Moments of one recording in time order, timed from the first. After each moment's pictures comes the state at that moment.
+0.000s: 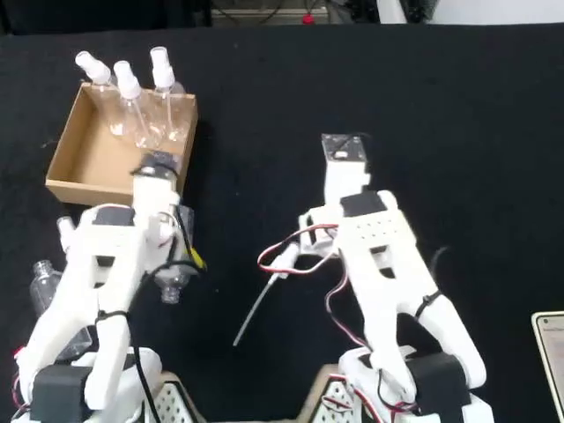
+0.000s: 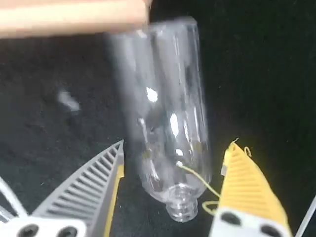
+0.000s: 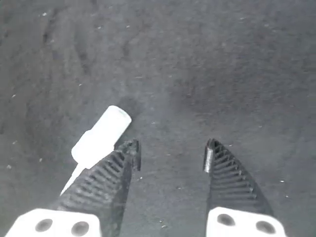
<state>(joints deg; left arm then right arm) -3.9 -25.9 51.6 59.8 -12.4 -12.0 -20.4 45.5 64.0 -12.1</state>
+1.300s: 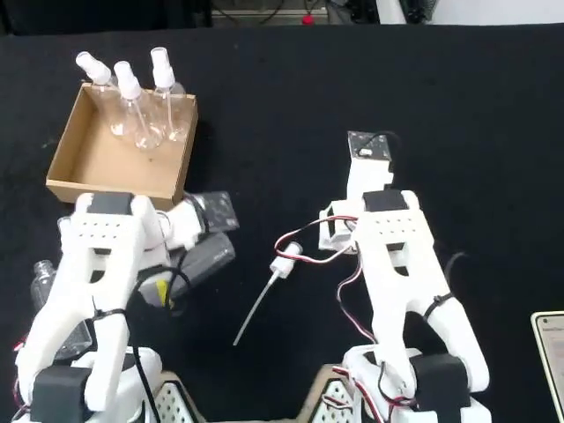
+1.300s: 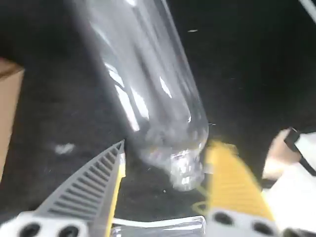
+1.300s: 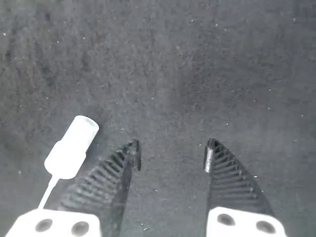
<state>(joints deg) -3.1 -26.2 42.9 76.7 -71.0 -5.3 -20.4 45.5 64.0 -8.7</state>
